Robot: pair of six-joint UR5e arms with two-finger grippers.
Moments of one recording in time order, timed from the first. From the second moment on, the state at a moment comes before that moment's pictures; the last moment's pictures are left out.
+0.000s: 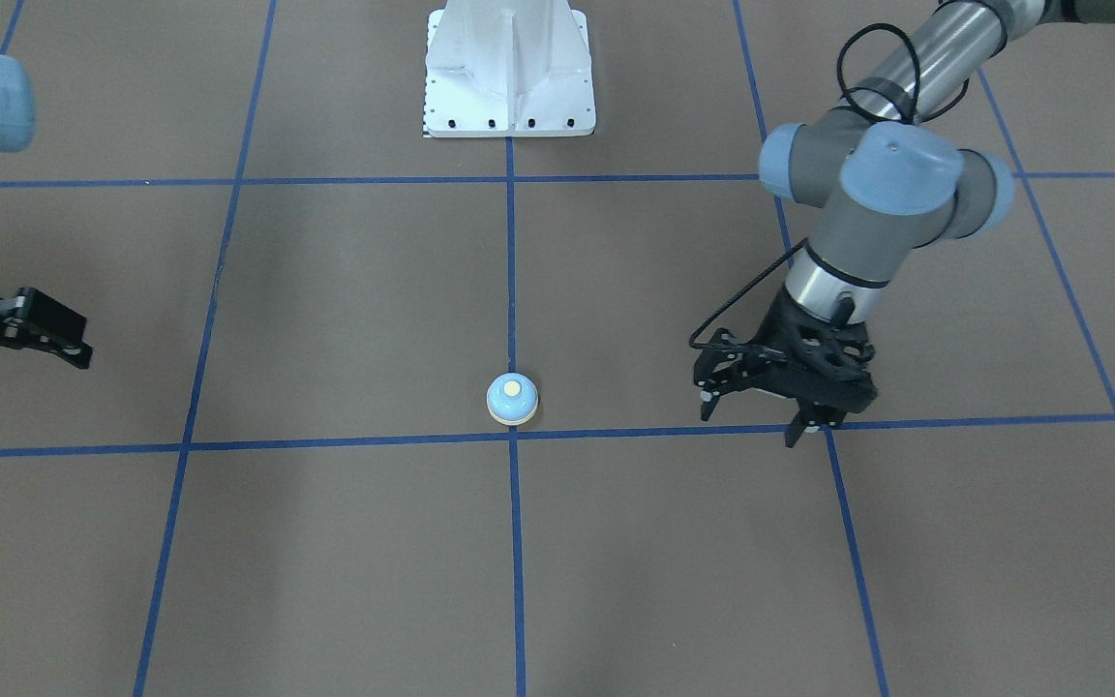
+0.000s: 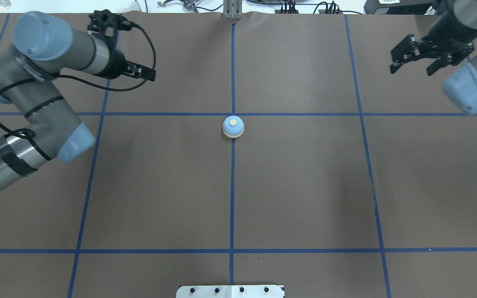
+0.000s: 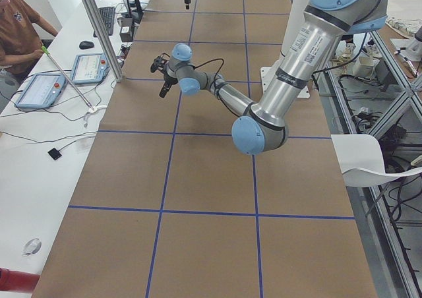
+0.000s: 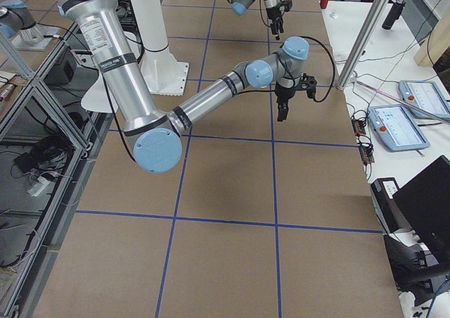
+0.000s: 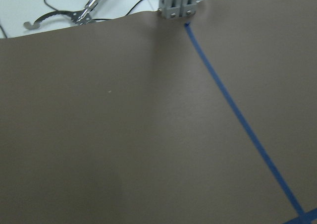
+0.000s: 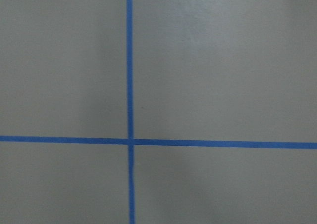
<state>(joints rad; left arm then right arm) -0.89 -2.08 -1.52 -2.14 -1.95 -0.75 1.12 -1.12 1.76 -1.72 2.30 0.67</state>
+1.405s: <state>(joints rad) -1.35 -1.73 -1.63 -1.58 -2.16 0.16 0.71 -0.73 1.50 -1.66 2.06 1.20</state>
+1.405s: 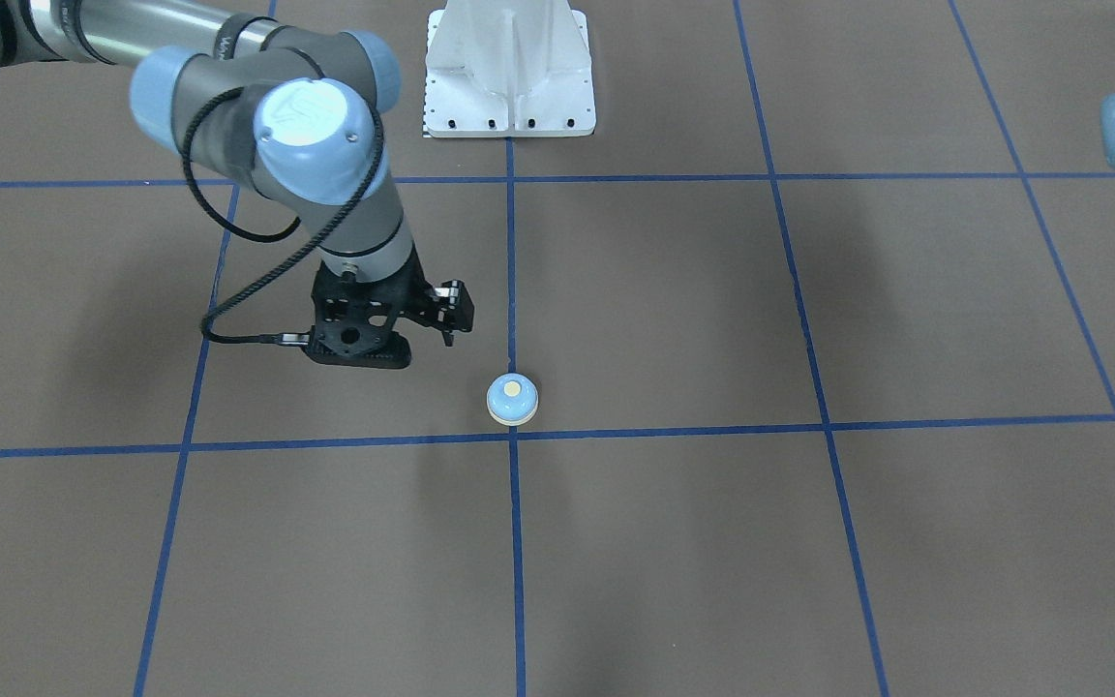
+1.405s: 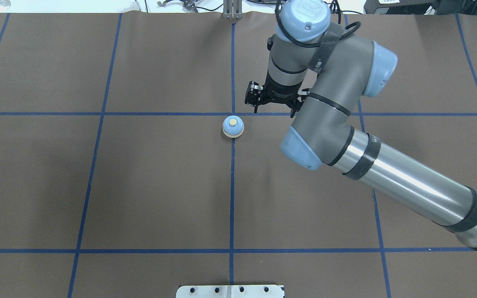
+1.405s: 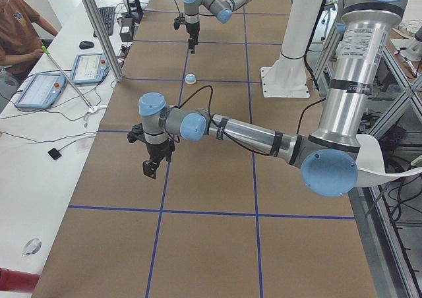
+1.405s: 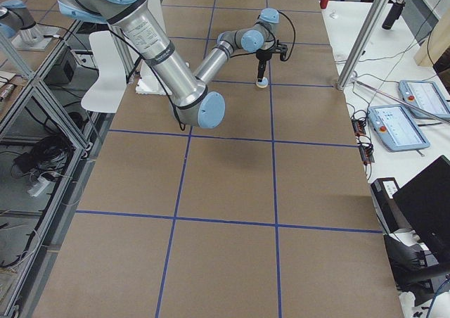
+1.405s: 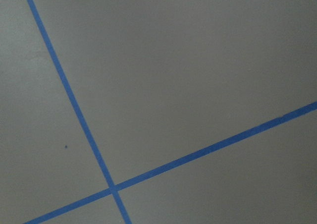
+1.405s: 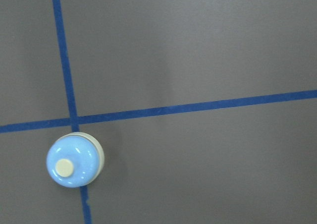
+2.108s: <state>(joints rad) -1.36 -1.69 -1.64 -1.60 -2.16 0.19 0.65 -0.55 1.22 -1.56 2.05 1.29</state>
